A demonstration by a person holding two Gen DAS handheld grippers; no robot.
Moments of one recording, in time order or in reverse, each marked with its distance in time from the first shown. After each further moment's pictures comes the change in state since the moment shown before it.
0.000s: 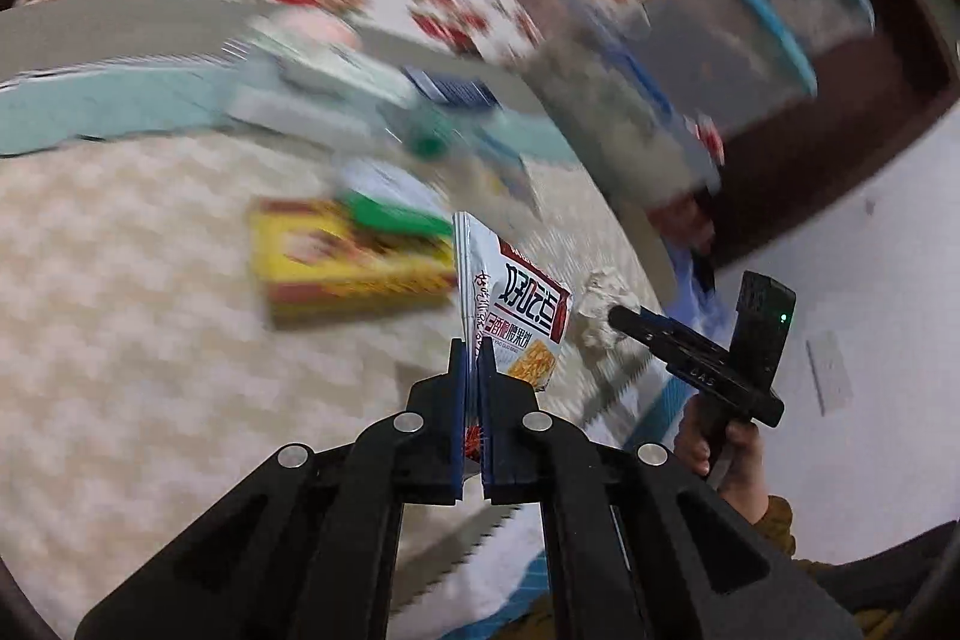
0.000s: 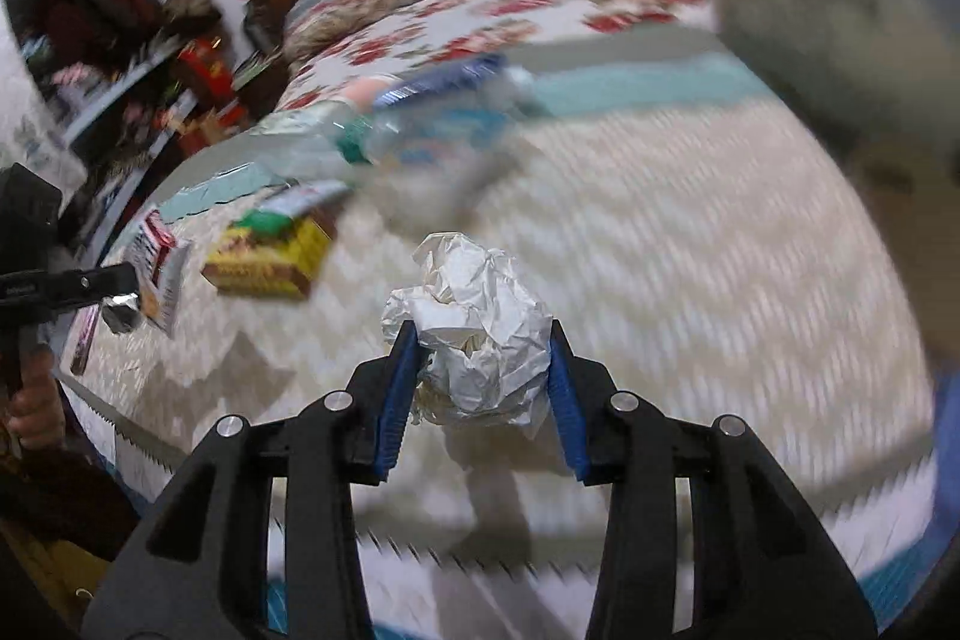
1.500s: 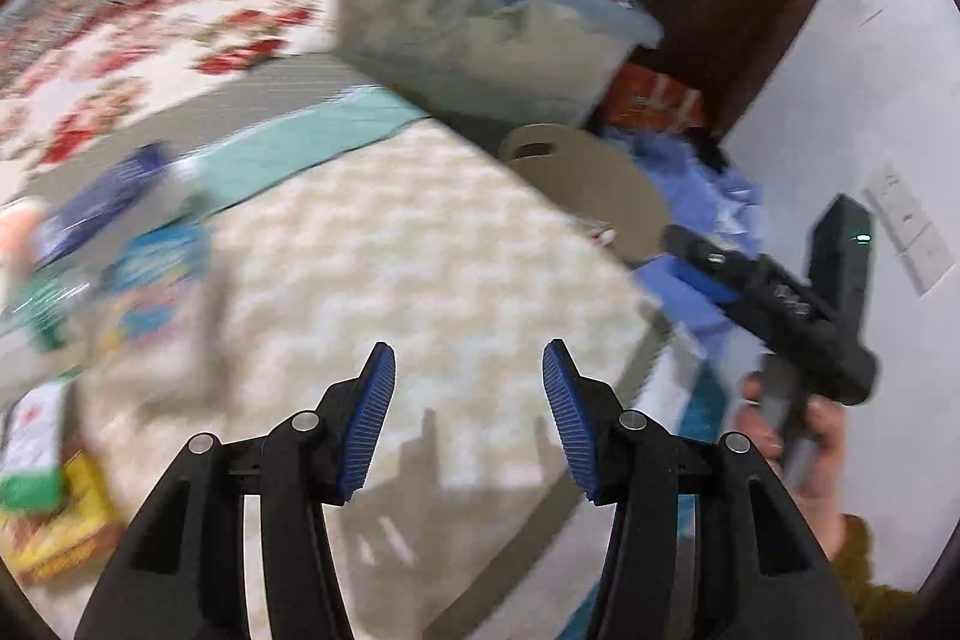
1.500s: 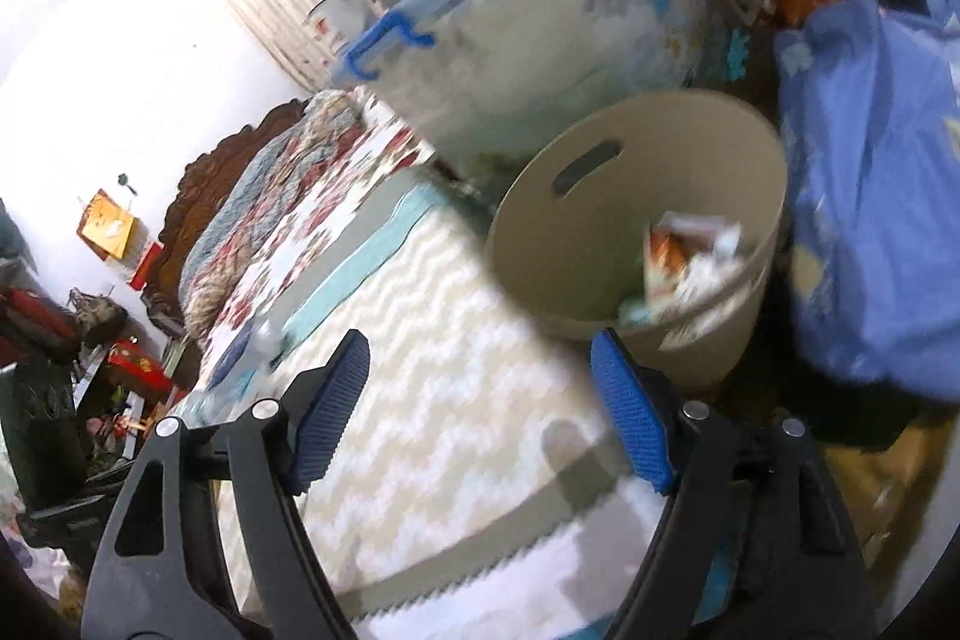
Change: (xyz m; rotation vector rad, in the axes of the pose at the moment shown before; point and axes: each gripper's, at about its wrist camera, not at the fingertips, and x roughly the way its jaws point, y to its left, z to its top) left arm 0.179 -0.171 0.023 0.429 0.037 0.152; right arm -0.084 -0.177 -0.033 0.550 -0.394 -0.104
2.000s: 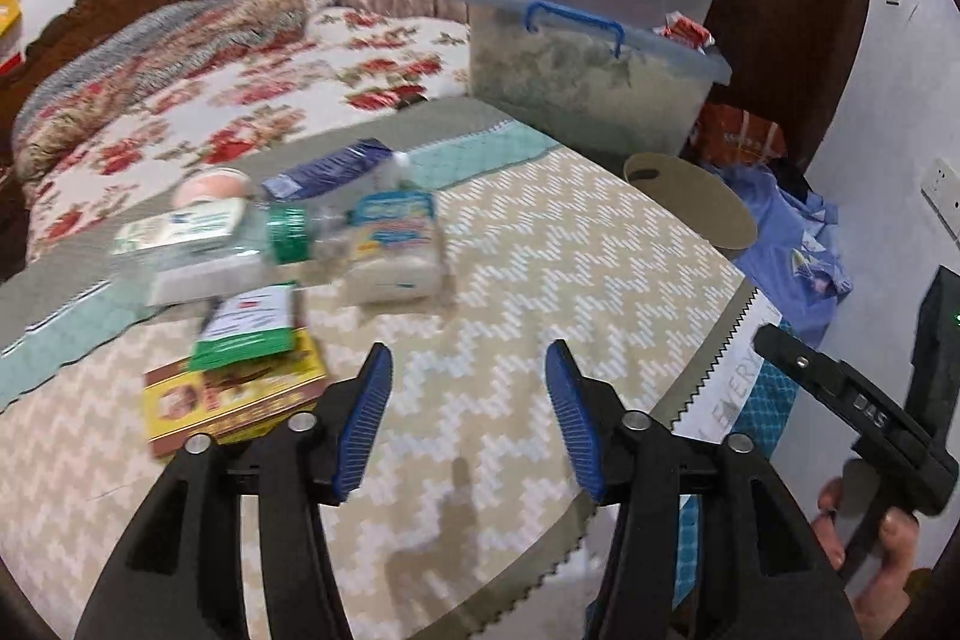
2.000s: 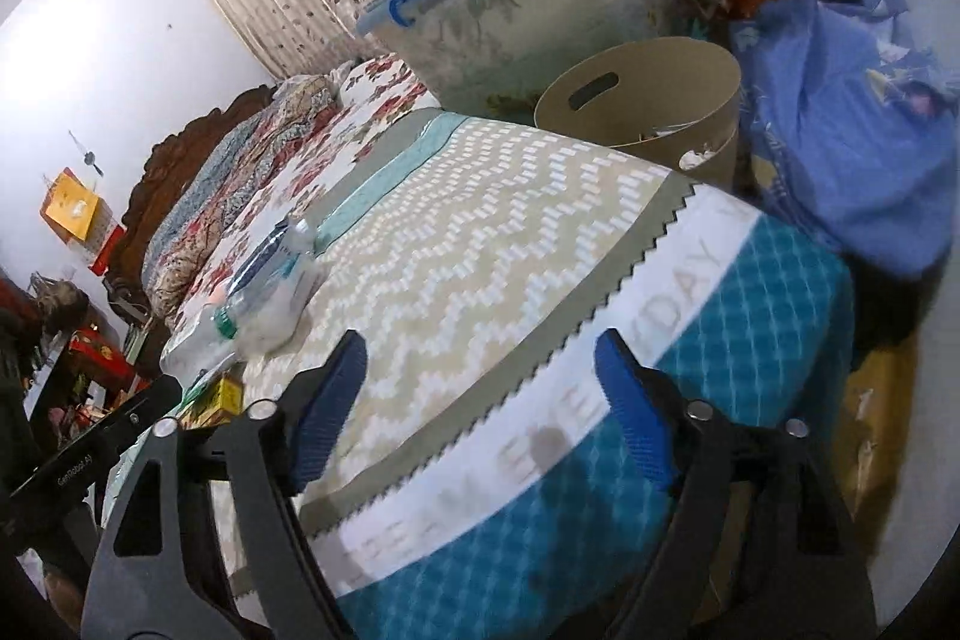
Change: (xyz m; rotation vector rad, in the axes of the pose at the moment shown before) left arm -0.099 0.034 -0.070 -0.017 -0.153 0.250; right arm -0.061 0.098 -0.121 -0.005 -0.032 -0.158
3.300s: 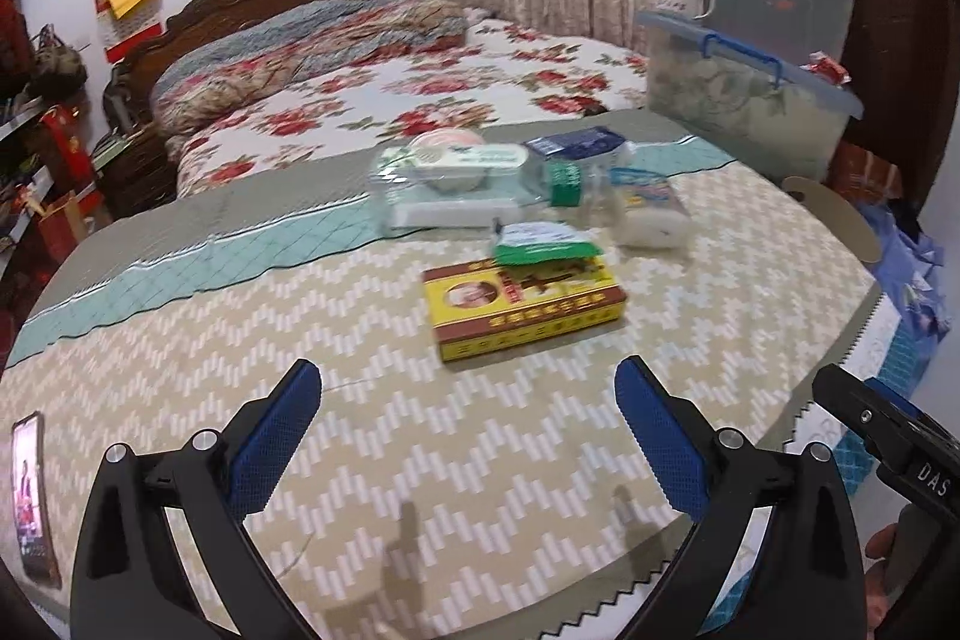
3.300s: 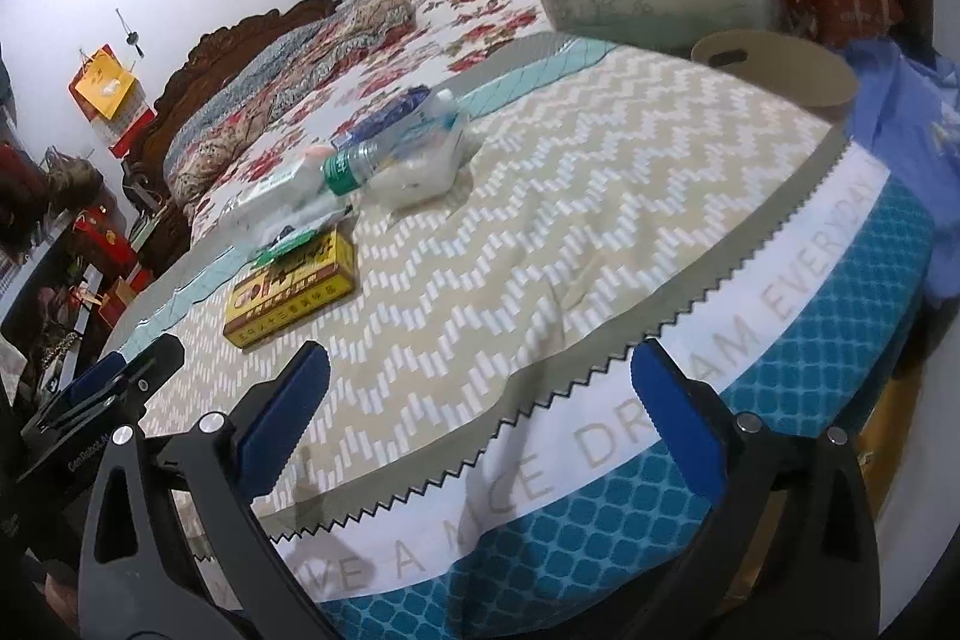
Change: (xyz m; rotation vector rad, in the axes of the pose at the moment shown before) left arm -0.059 0.098 -0.062 -0.131 -0.029 0.311; right arm 0.010 0.120 -0.081 -0.212 0.134 0.027
